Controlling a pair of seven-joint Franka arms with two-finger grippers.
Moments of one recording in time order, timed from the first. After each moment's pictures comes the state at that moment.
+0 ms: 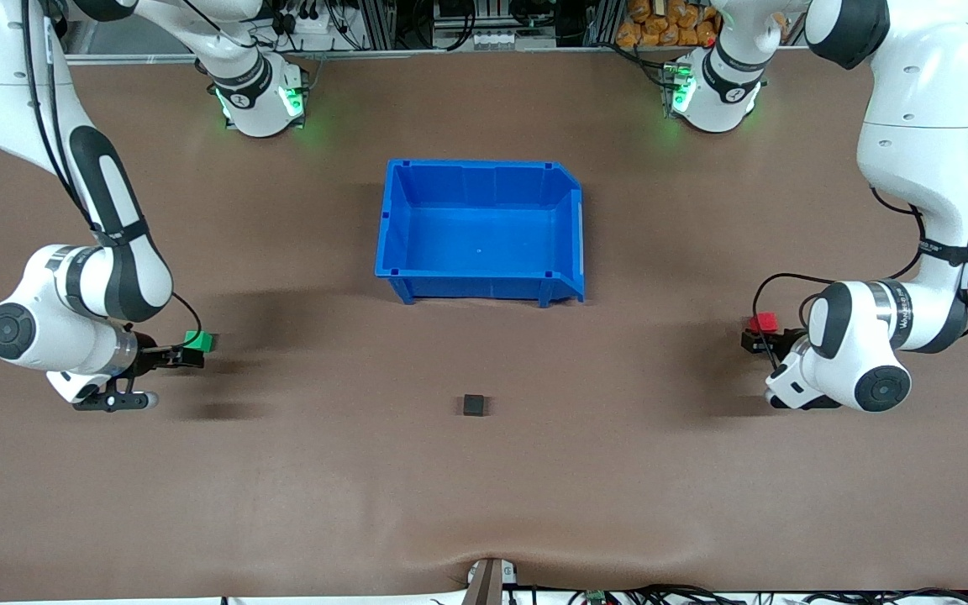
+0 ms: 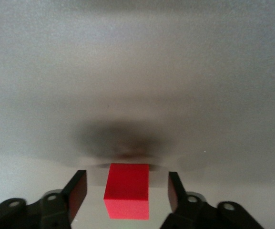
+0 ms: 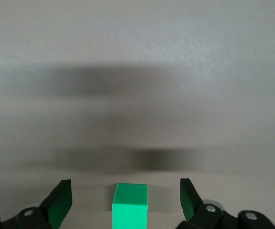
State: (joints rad) left arm 0.04 0.75 -0.05 -1.57 0.11 1.85 -0.04; right arm -0.07 0.57 -0.04 -1.81 0.06 2.25 -0.15
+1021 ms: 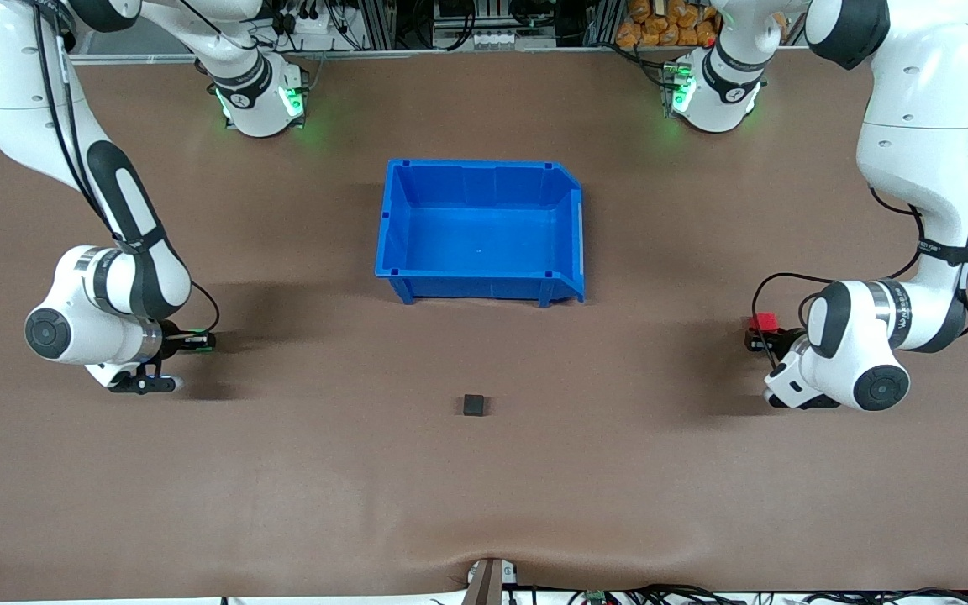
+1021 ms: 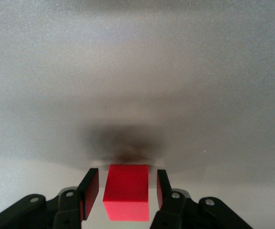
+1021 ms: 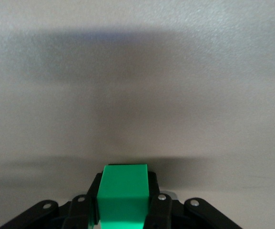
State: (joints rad) left arm 0.04 0.75 -0.05 -1.57 0.11 1.85 -0.03; right arm -0.07 0.60 -0.04 -1.87 0.06 2.22 -0.17
